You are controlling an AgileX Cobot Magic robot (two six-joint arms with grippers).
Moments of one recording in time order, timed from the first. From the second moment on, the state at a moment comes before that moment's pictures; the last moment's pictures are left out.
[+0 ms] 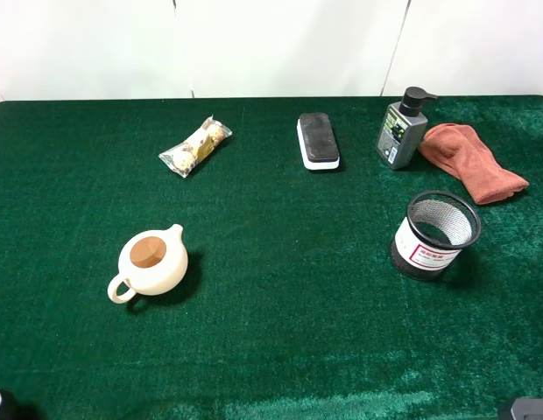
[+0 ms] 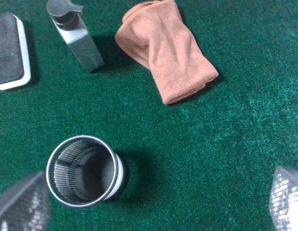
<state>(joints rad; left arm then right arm) -0.01 -0.01 -0.50 0.06 1.06 -0.03 -0.12 0.81 -1.08 0.09 1.22 -0.04</state>
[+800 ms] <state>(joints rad) -0.01 -0.01 -0.50 0.06 1.06 -0.03 -0.12 0.14 -0.70 0.09 1.20 -0.04</state>
